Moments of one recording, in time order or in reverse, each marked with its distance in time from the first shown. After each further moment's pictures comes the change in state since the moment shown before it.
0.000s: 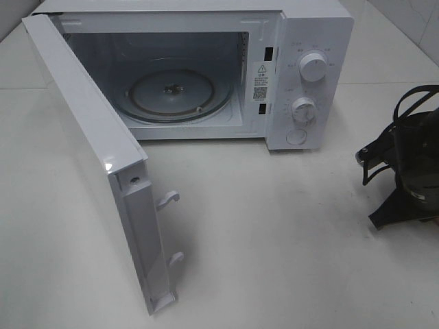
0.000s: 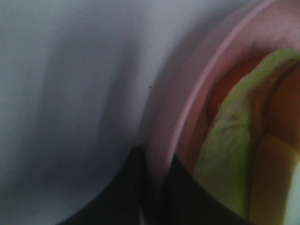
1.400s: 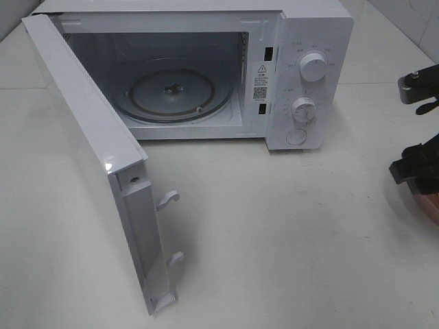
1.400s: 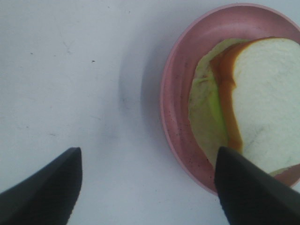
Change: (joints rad) left arm 0.000 0.000 0.000 0.000 0.000 0.000; right arm 0.000 -0.571 -0.001 0.718 0.078 -0.641
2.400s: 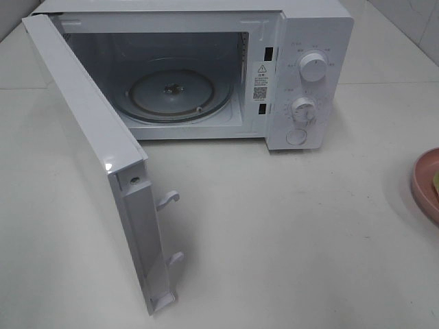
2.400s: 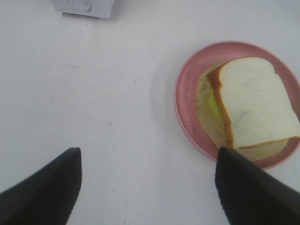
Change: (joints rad) left arm 0.000 0.000 0.000 0.000 0.000 0.000; right arm 0.000 -0.608 0.001 0.275 0.240 -0.233
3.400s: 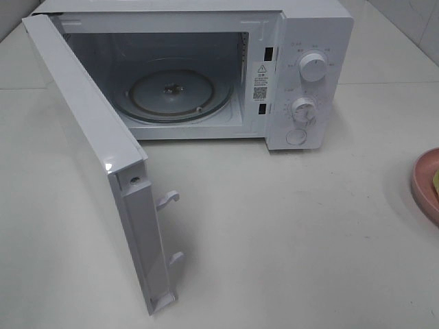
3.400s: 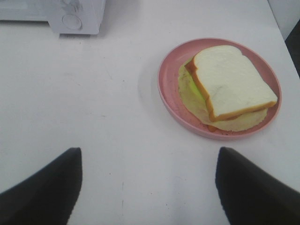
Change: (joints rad) left arm 0.000 0.000 0.000 0.000 0.000 0.000; right arm -0.095 -0.567 0.180 0.055 0.136 -0.036
